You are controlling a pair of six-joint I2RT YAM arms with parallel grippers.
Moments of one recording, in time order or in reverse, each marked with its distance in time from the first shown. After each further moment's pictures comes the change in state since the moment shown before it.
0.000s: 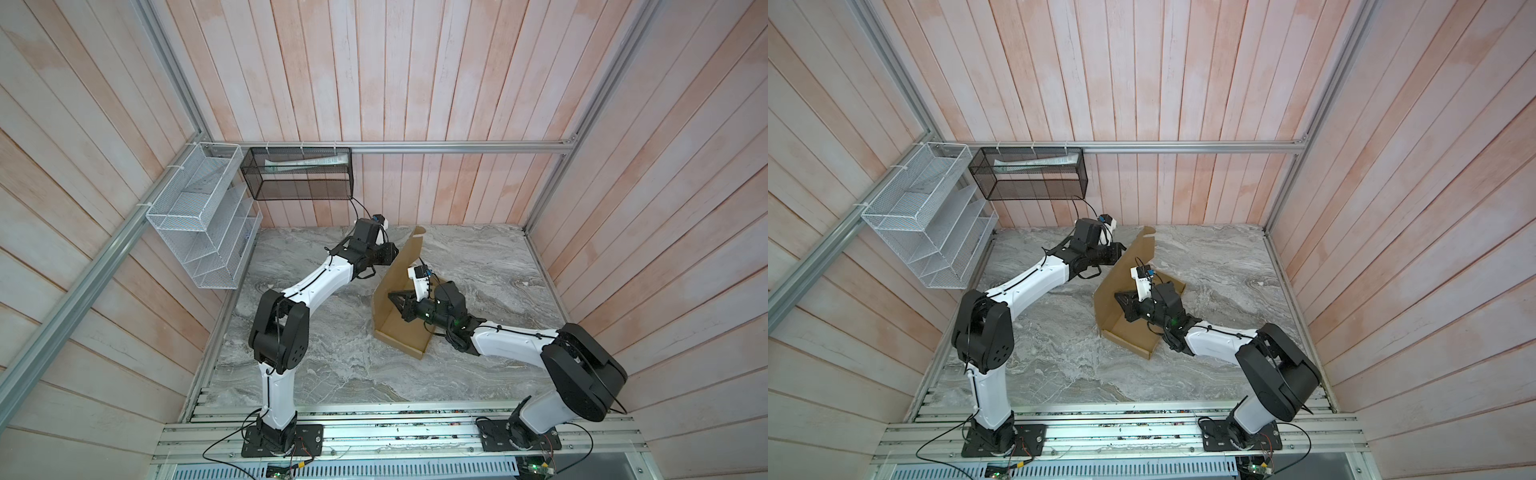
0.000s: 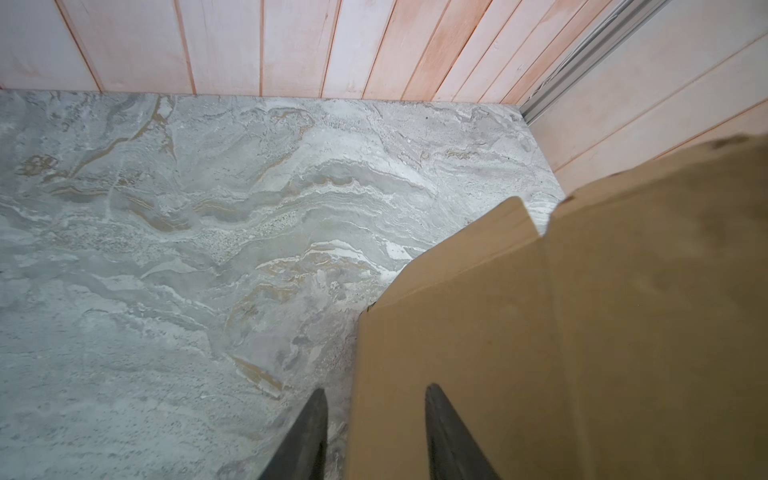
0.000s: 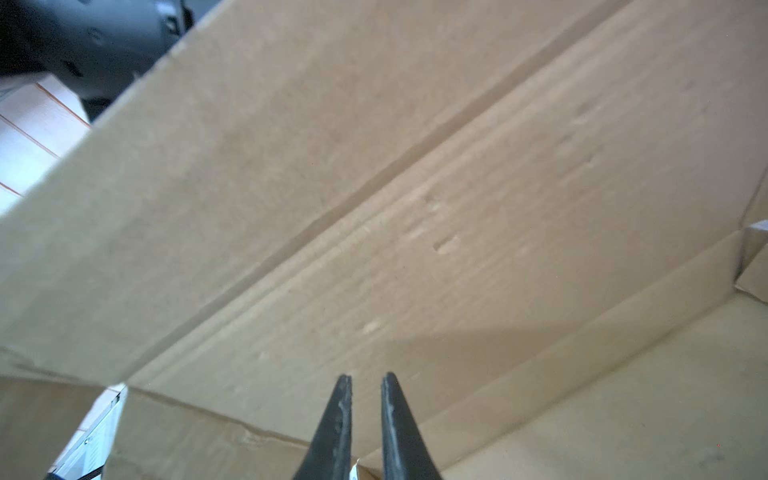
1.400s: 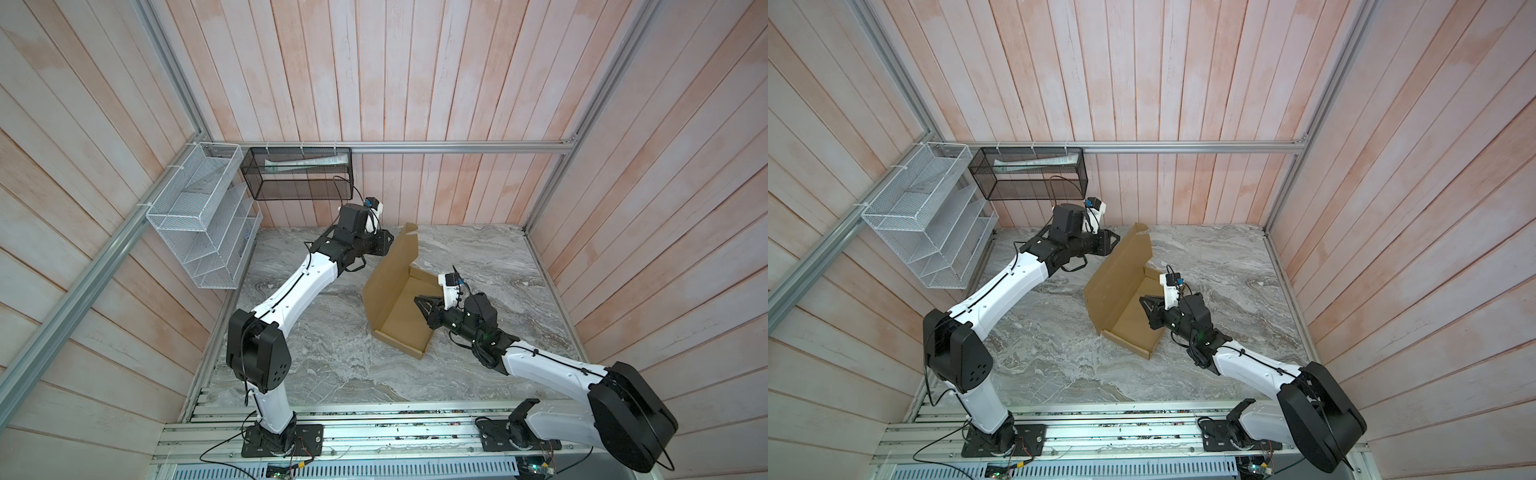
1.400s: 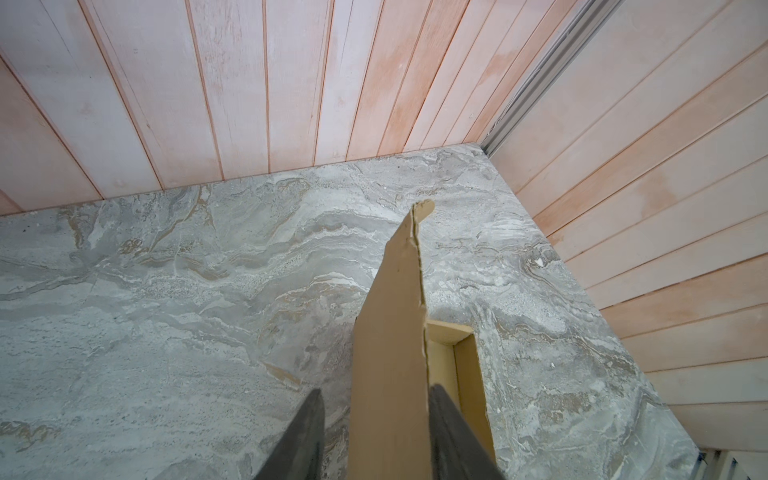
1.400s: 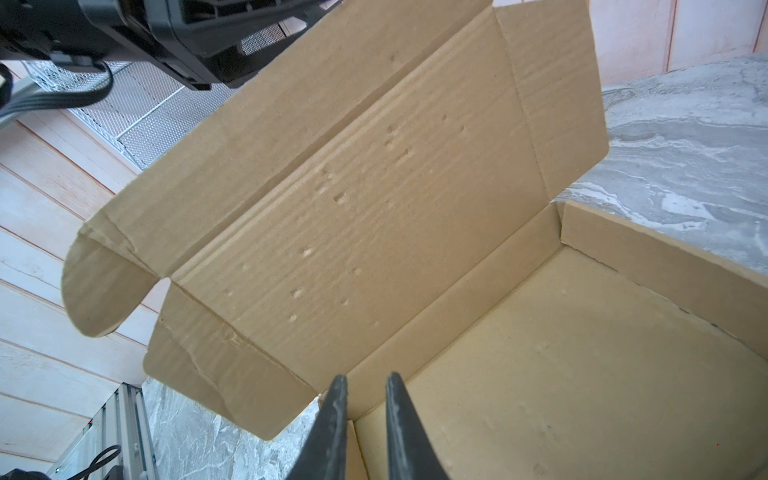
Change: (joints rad) left arm 0.009 -0.163 0.048 -0.104 -0.001 0.082; right arm -0.094 -0.302 -0.211 -0.074 0.040 -0.001
